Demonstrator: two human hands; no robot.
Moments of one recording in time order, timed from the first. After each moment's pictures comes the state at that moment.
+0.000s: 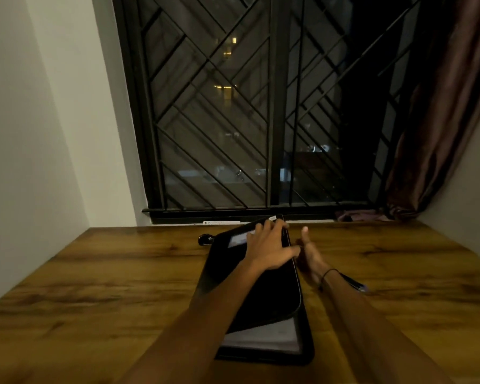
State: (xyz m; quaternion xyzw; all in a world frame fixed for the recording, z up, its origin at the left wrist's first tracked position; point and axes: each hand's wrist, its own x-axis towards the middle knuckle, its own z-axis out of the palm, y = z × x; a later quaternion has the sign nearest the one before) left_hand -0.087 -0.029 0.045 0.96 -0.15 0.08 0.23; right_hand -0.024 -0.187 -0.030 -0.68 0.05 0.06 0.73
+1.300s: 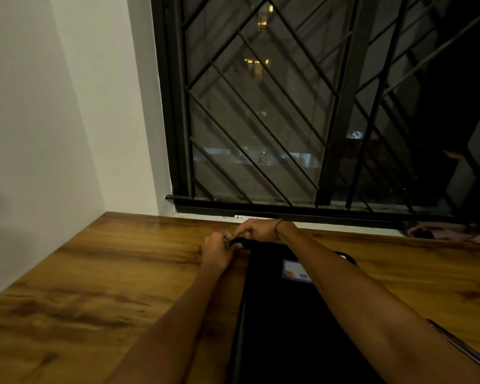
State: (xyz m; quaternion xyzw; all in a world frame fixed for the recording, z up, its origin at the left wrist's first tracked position) left_hand 0.071 0.202 -0.069 0.90 0.07 0.15 0.41; right_hand 0.154 0.042 0.007 -0.90 -0.38 0.17 0.14
